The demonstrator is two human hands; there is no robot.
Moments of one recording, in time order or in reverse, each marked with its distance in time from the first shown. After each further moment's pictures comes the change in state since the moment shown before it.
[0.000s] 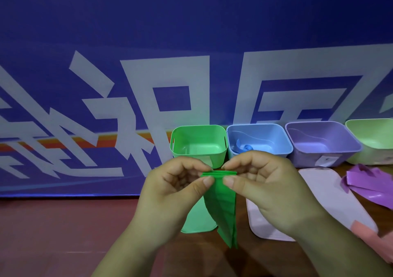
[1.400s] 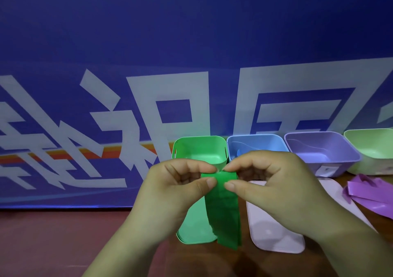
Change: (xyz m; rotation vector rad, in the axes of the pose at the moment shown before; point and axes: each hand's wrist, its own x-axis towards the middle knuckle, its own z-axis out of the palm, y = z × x) left_hand 0.001 0.042 0.015 0.129 -0.005 -0.134; right_hand -0.007 -0.031 -0.022 -0.459 -0.022 -0.228
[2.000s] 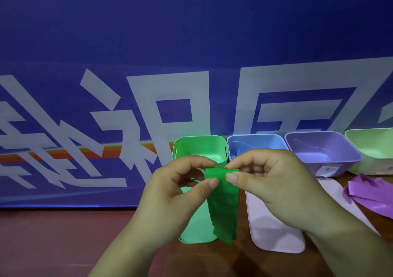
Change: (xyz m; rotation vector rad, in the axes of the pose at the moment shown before) left_hand 0.001 -0.013 -0.003 0.202 -0.018 0.170; right_hand 0.006 0.004 0.003 0.212 -0.020 0.169
